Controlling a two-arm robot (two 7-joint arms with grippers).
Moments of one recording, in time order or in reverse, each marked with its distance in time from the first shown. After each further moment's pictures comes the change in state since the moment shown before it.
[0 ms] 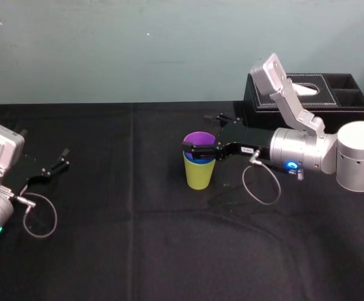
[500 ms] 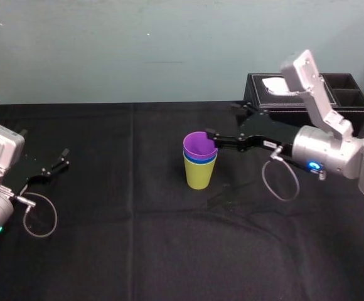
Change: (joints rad) left arm 0.000 0.000 0.000 0.000 0.000 0.000 0.000; right arm -0.096 0.060 0.088 -0.112 -0.004 -0.023 -0.112
